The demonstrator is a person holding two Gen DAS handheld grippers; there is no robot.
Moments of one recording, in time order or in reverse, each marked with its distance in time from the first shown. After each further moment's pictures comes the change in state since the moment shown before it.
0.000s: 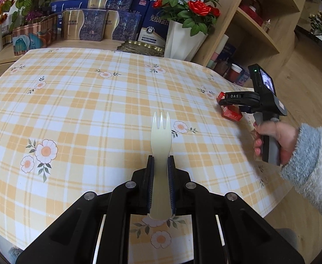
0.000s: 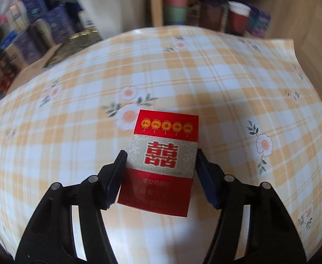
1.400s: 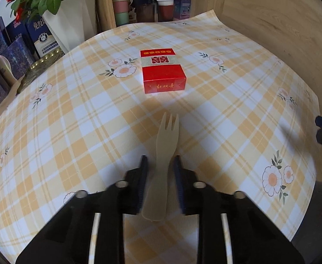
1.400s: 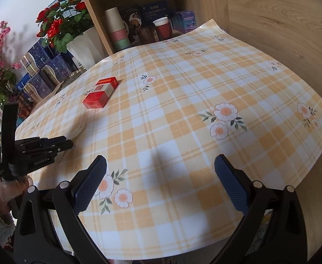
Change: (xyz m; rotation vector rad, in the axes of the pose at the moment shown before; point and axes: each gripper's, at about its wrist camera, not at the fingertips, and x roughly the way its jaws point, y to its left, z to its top) left arm 0.181 -0.155 0.038 0.570 0.259 -0.055; right arm -0.128 -0.145 -0.167 0.269 -0.194 0.061
